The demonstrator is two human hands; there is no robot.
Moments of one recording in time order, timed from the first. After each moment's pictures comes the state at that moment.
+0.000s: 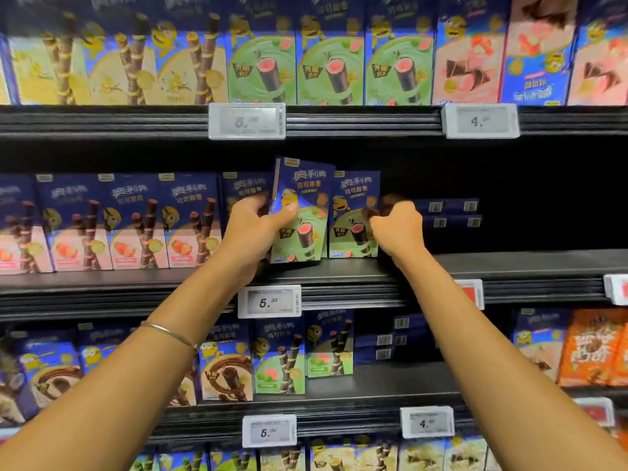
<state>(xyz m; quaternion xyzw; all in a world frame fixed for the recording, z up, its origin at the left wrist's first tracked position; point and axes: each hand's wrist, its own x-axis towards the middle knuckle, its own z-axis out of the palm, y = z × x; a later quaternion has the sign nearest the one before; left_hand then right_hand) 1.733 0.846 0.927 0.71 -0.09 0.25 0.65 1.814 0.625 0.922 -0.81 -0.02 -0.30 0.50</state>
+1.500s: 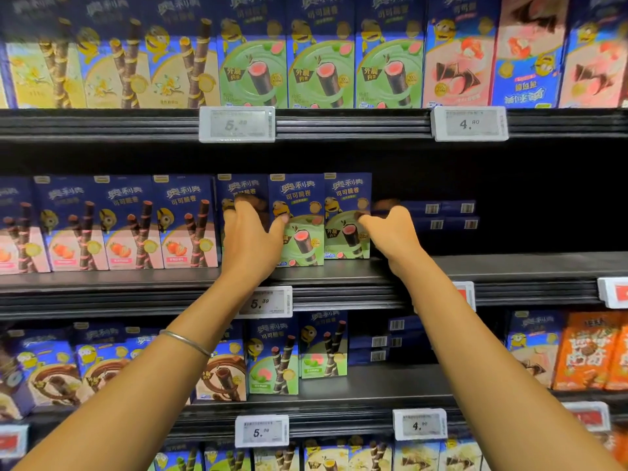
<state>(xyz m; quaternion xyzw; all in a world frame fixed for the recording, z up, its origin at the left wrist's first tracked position) 1.736 0.830 0.915 0.83 0.05 0.39 0.40 1.807 0.623 0.920 -0.75 -0.04 -0.21 0.62</state>
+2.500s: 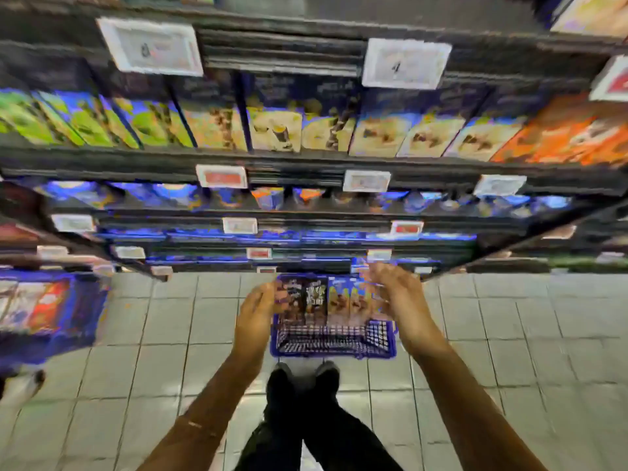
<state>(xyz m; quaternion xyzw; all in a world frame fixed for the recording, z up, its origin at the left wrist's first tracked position) 1.462 0.701 0.423 0.61 0.34 -0.09 0.71 1.526 0.480 0.461 -0.70 0.23 0.18 0.65</state>
